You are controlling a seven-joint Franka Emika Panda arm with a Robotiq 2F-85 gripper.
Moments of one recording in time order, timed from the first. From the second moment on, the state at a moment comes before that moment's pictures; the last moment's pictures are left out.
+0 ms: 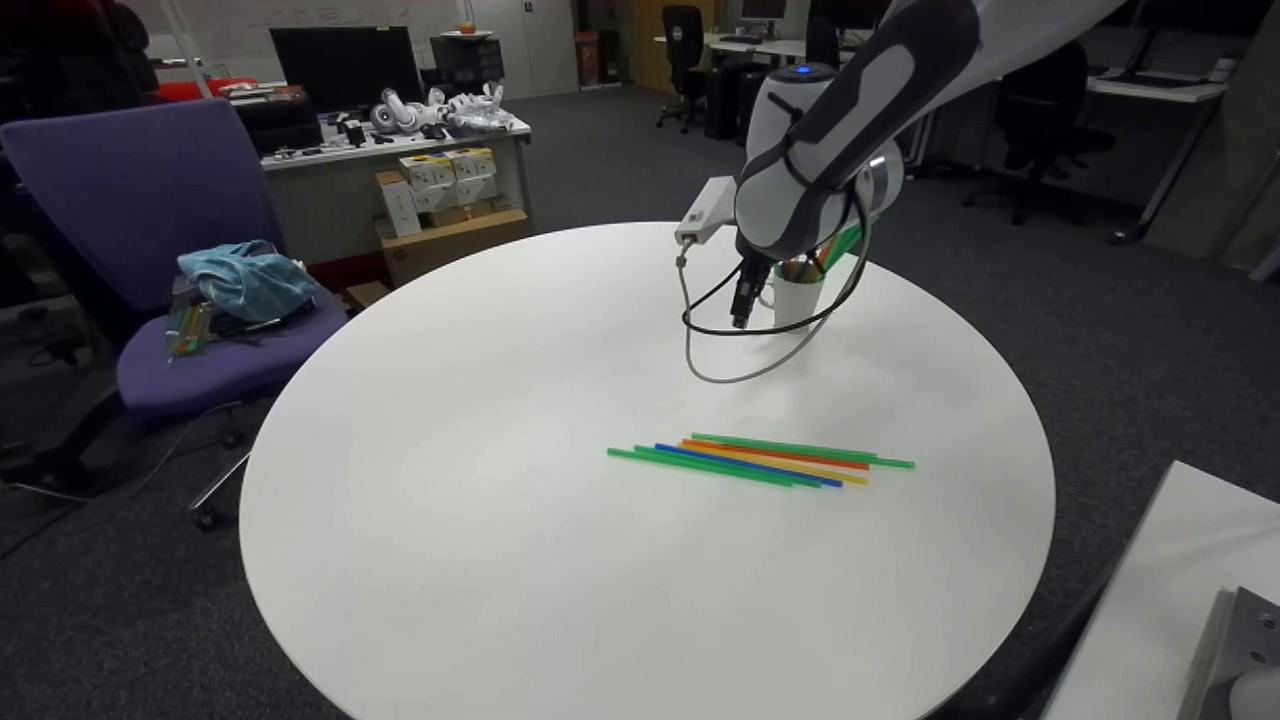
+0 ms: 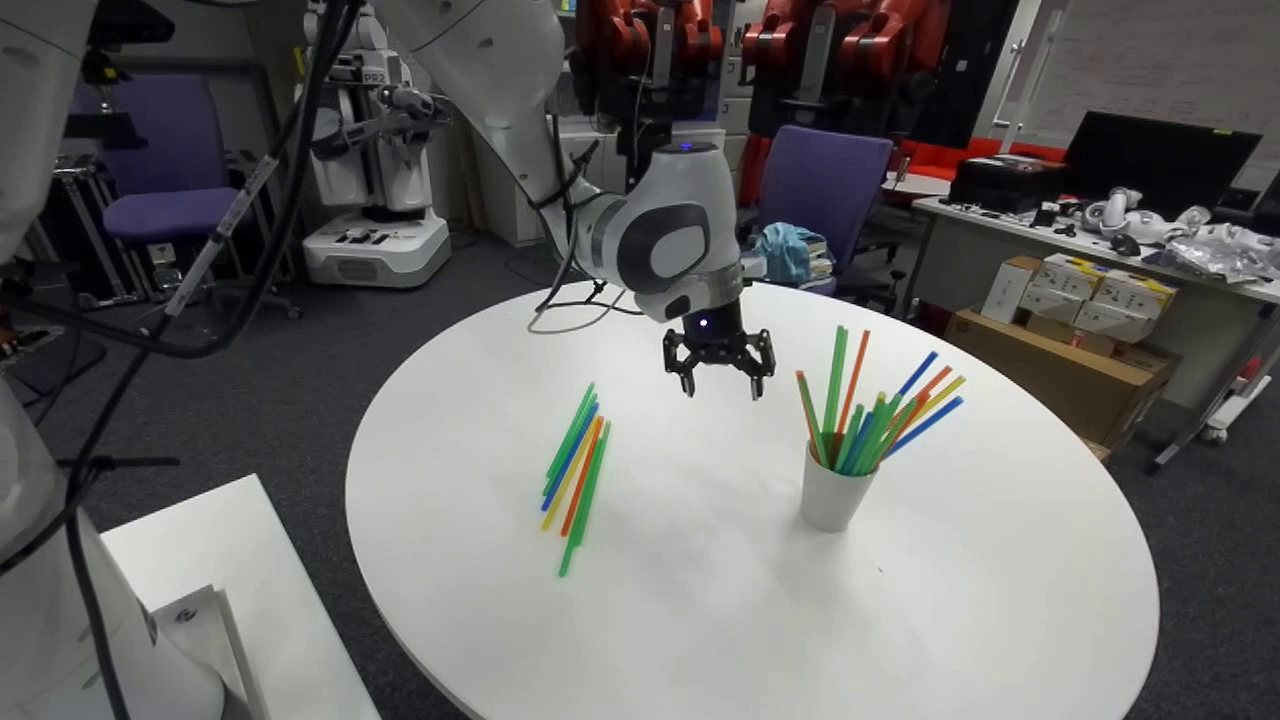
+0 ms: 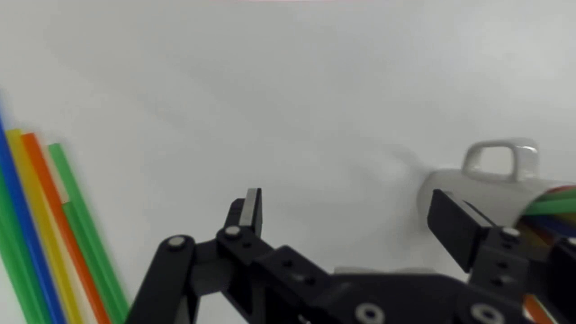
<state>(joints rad) 0.19 0.51 -0.30 -1.99 0.05 2.74 2.58</state>
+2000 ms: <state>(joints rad) 0.65 0.75 -0.84 -1.89 0.63 2.93 2.60</state>
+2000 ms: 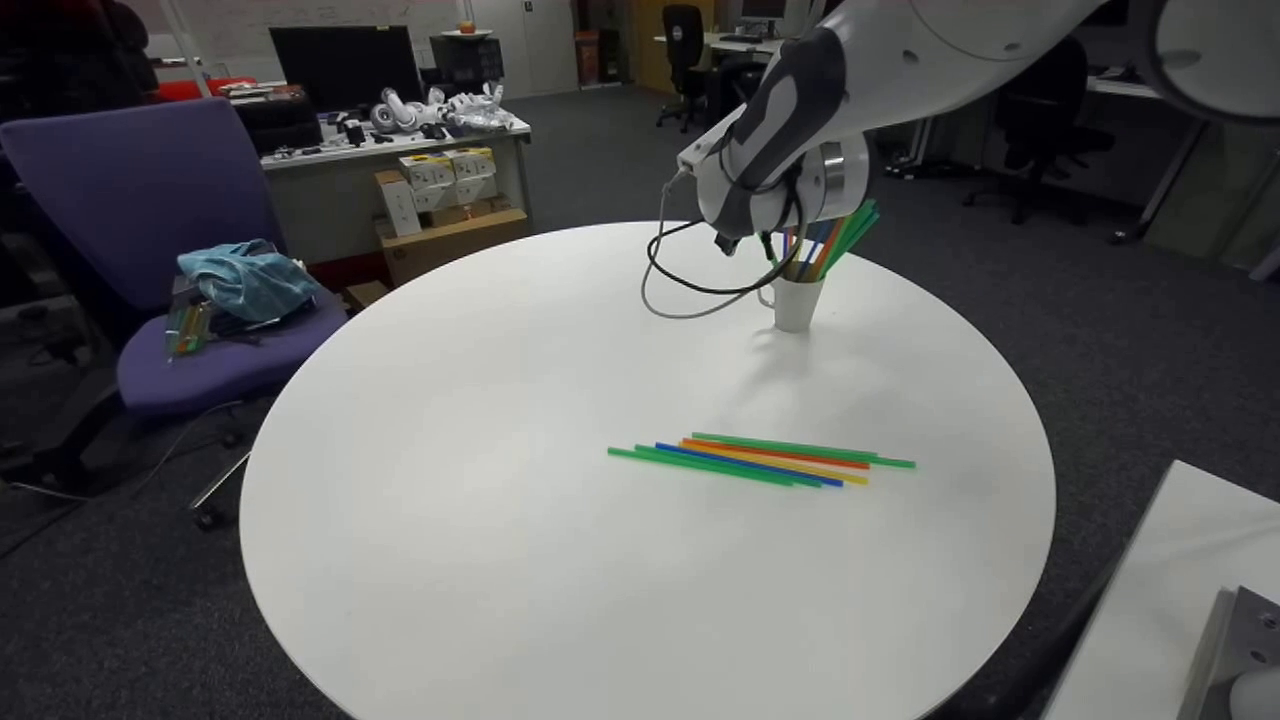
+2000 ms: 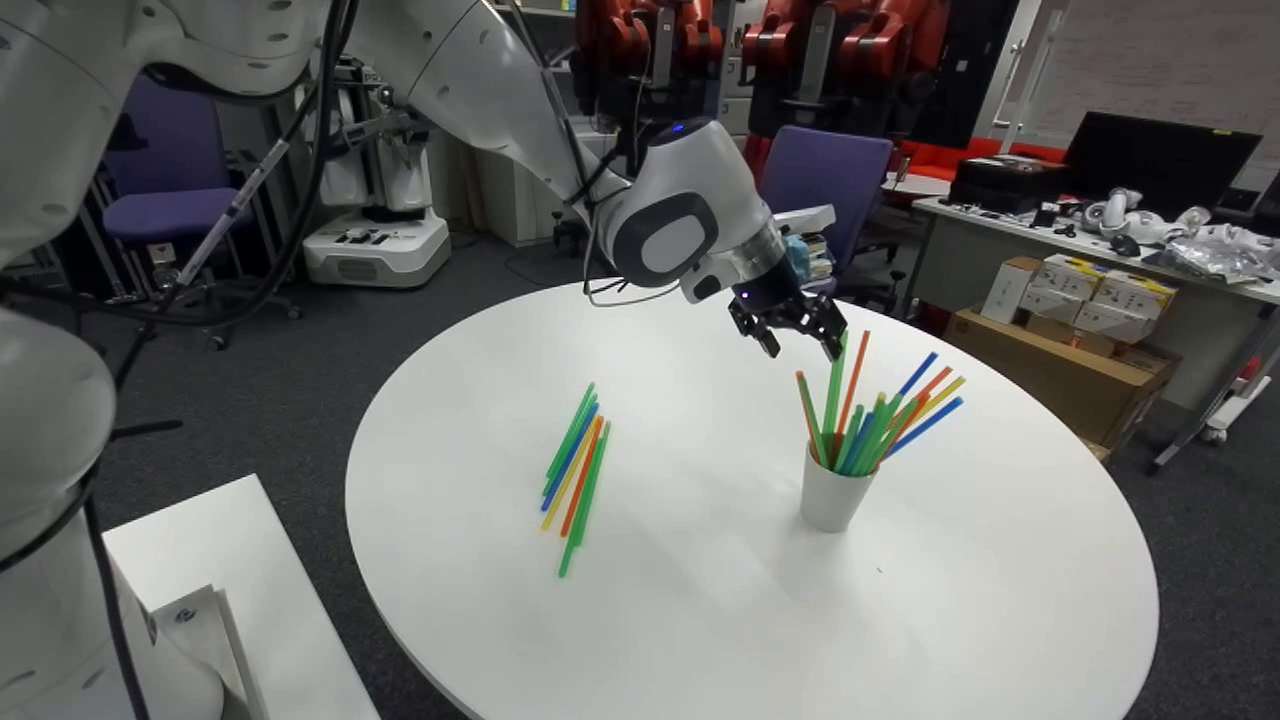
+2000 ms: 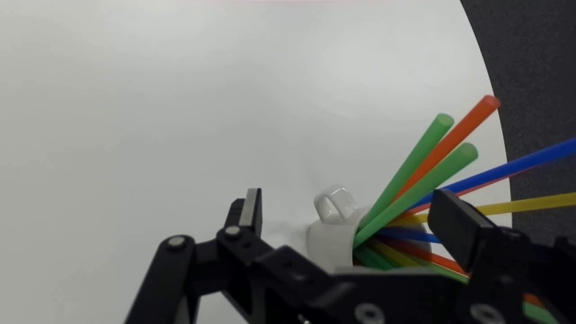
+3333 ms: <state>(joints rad) 0.65 0.78 -0.84 -1.89 0.71 3.06 2.60</state>
